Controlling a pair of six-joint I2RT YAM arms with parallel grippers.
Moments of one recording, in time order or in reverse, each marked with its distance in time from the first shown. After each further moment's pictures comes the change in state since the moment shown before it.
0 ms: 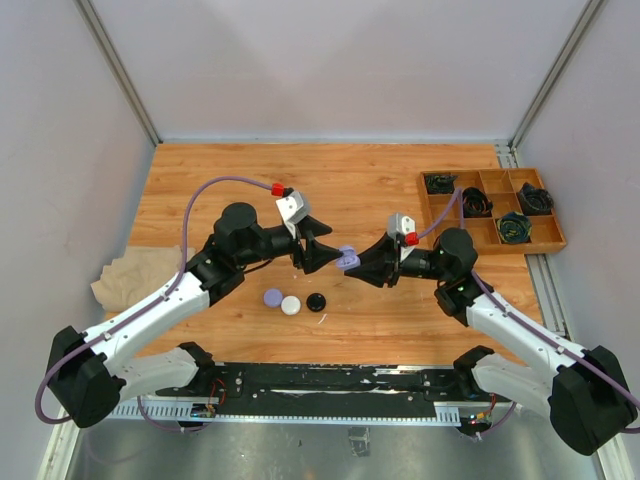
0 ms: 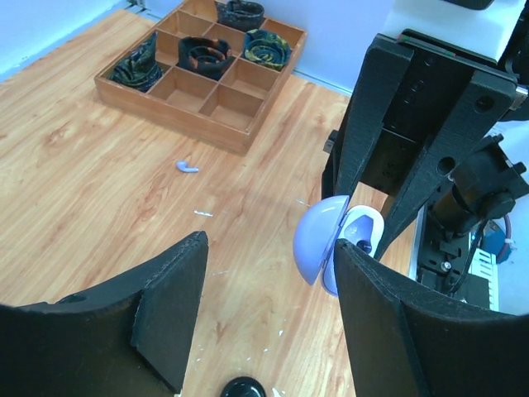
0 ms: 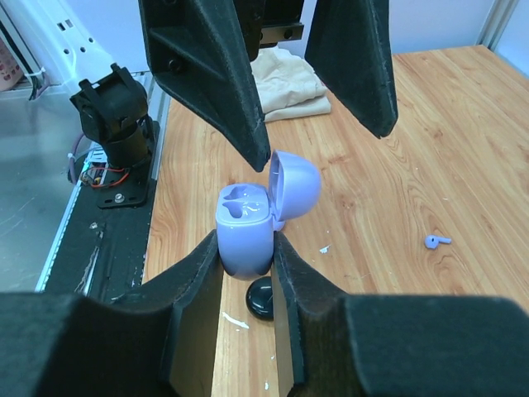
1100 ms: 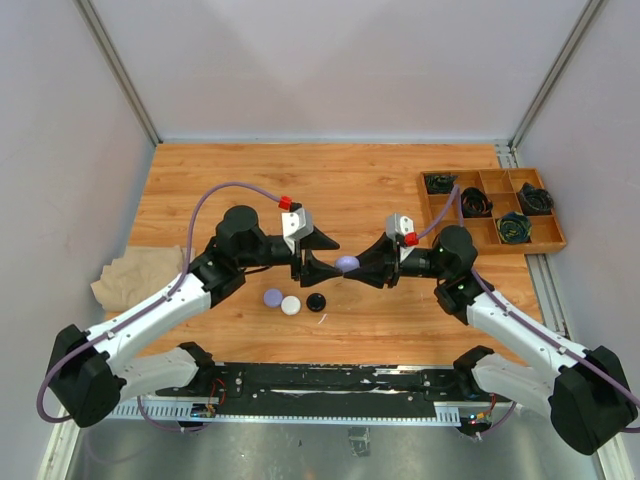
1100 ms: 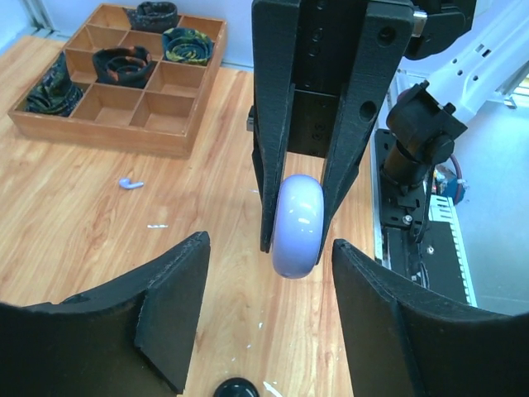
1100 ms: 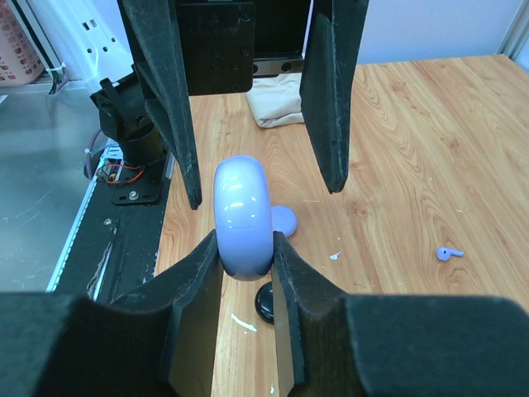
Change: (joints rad) left arm 0.000 -0.001 -0.032 0.024 0.230 0.102; right arm 0.008 0.001 0.027 -0.031 -0.050 -0.013
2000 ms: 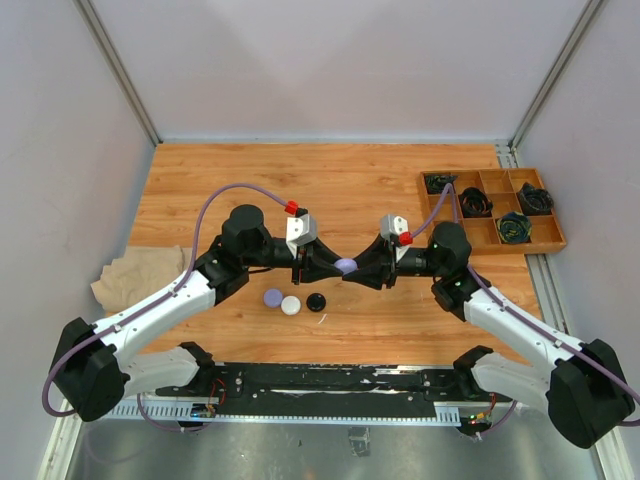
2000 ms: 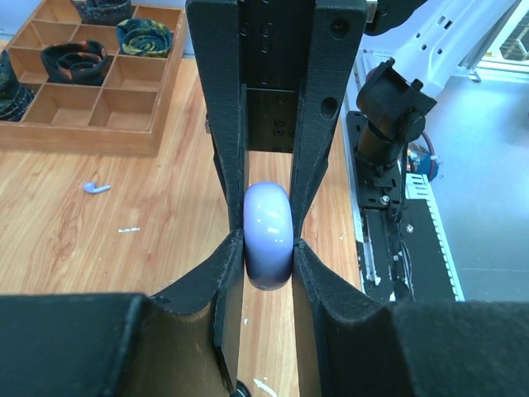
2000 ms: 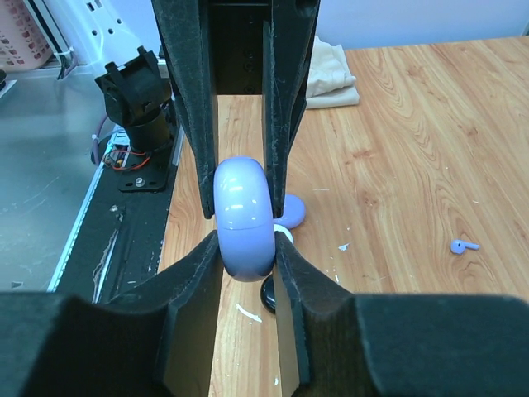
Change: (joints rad) left arm 0.002 0.044 -0.003 0.001 0.106 0.034; right arm 0.005 0.037 0.018 -0.044 -0.023 -0.038
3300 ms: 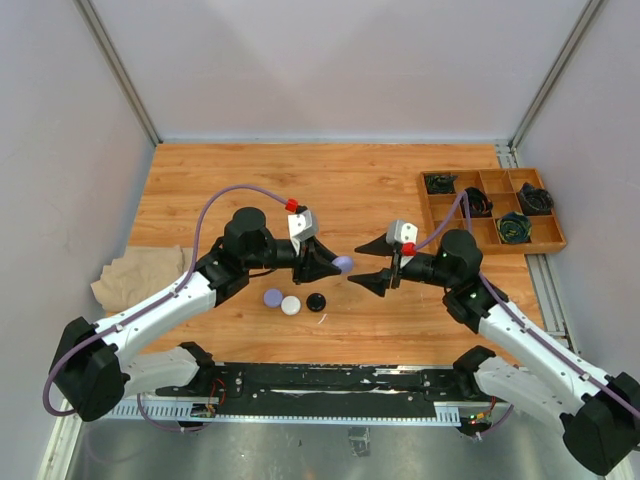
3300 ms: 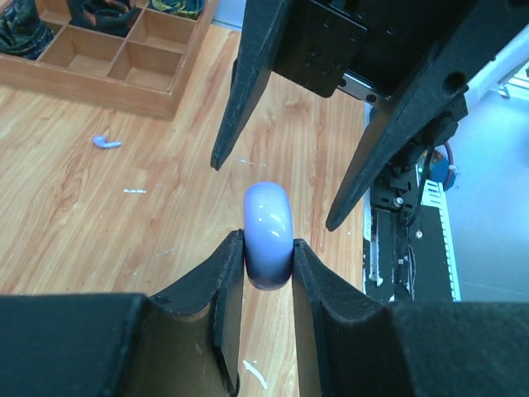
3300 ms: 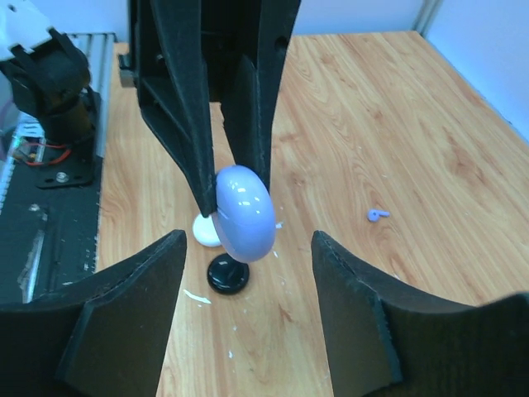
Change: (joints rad) left arm 0.000 0.000 -0.021 -0.031 -0.117 -0.084; right arm 0.047 -0.182 0.017 -0.263 0.279 -0.189
